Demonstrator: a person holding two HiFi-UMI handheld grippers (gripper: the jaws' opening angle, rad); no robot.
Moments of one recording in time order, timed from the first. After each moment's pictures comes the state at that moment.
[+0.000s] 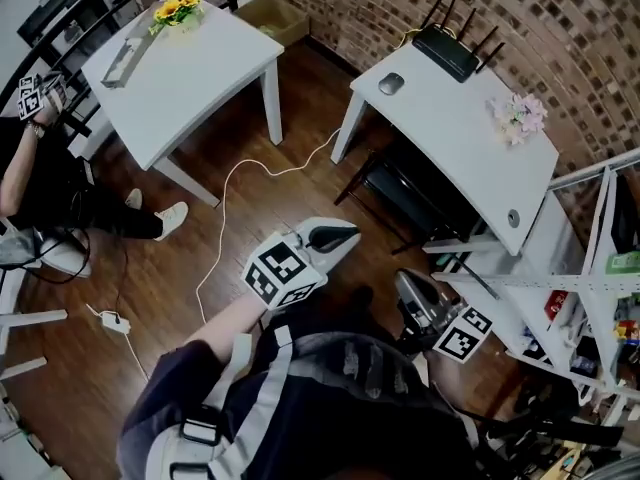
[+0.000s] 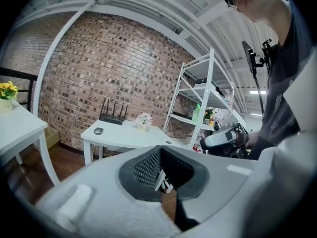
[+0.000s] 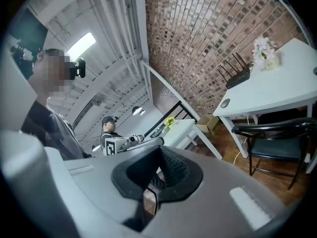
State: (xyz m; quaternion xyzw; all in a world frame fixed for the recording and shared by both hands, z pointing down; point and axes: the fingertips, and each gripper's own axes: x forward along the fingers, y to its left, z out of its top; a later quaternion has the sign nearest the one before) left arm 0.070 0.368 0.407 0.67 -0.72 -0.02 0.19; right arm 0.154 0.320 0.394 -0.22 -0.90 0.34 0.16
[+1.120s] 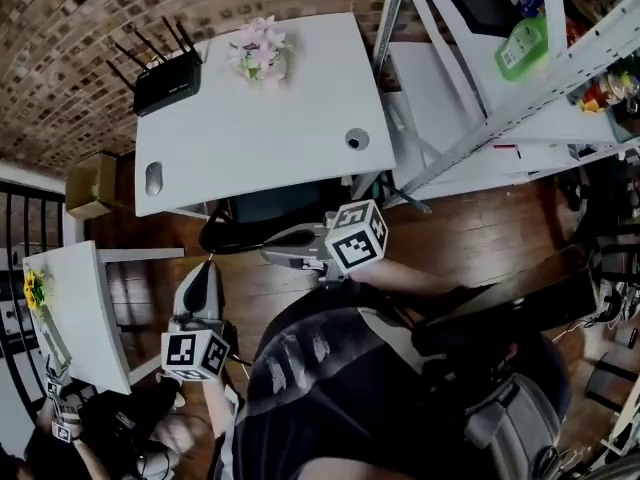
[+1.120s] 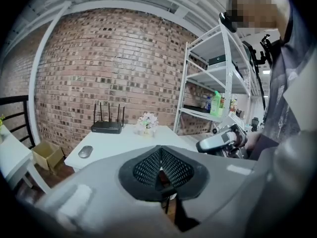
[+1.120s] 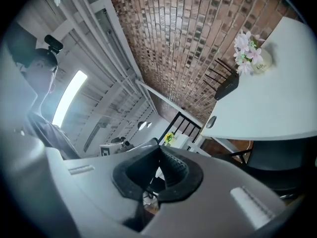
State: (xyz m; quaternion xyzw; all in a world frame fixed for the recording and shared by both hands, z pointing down) left arm -0.014 0.178 0.392 0.62 -0.75 0.05 0.20; right arm 0.063 0.125 0.413 -0.25 -0.85 0.44 0.13
